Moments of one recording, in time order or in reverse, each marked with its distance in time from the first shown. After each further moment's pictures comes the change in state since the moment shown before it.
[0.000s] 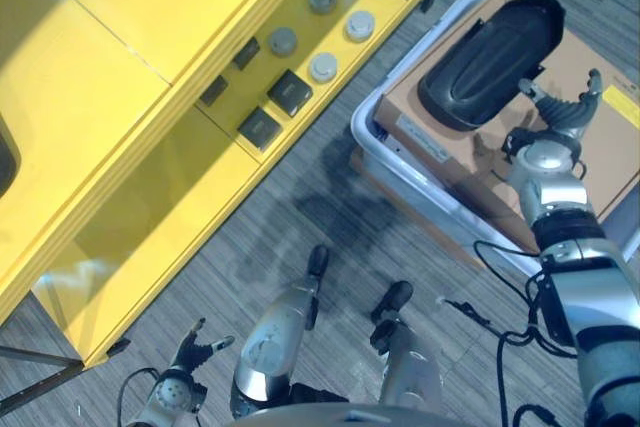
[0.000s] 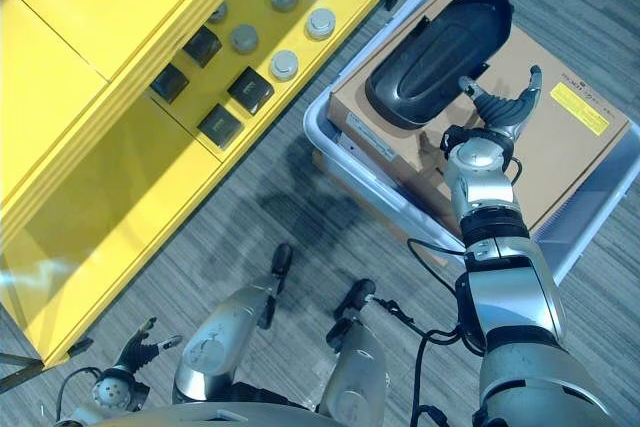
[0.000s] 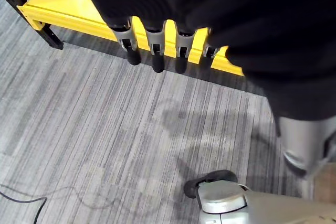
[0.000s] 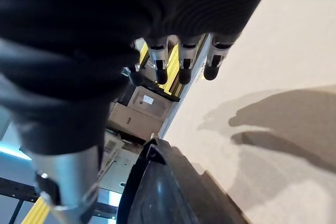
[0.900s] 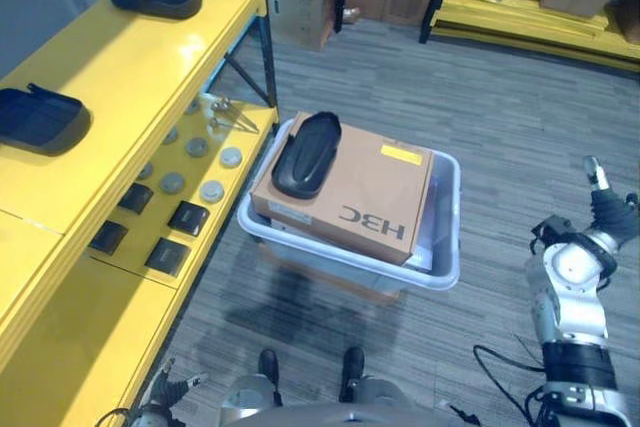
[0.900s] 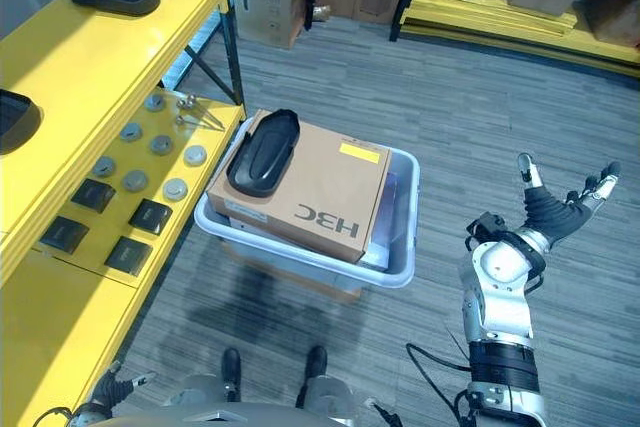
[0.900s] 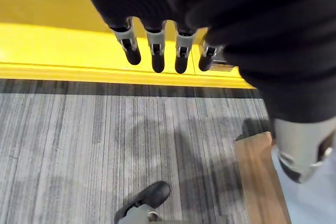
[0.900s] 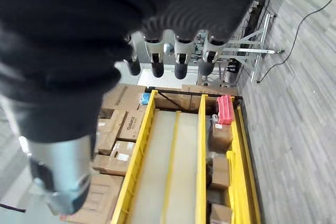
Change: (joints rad) left arm 0.134 -0.014 0.199 -0.020 0.136 0.137 0.002; right arm 0.698 0.163 -0.408 -0.717 -0.084 -0.052 -0.128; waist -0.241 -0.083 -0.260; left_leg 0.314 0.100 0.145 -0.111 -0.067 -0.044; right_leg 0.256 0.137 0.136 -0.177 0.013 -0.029
